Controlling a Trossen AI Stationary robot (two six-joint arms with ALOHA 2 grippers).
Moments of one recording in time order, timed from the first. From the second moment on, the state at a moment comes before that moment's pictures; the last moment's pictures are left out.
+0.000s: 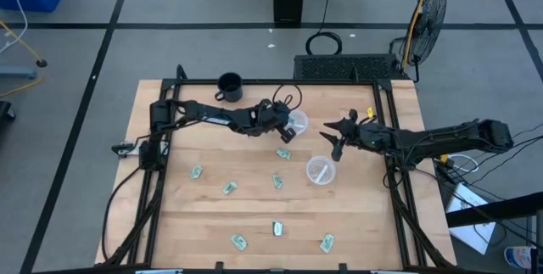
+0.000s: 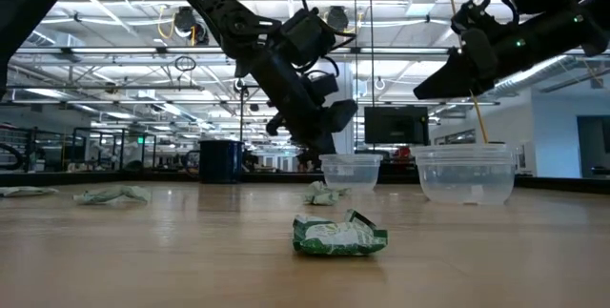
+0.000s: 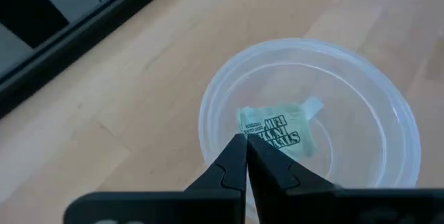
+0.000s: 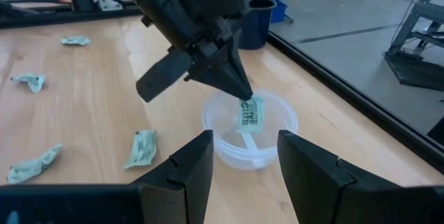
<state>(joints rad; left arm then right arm) 0.22 2.04 1.30 0.00 -0.33 -0.25 -0.08 0.87 0.26 0.25 0.36 0.09</state>
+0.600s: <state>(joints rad) 0.22 2.03 1.30 0.00 -0.26 -0.15 -0.08 0.87 0.26 0.22 0.24 0.08</state>
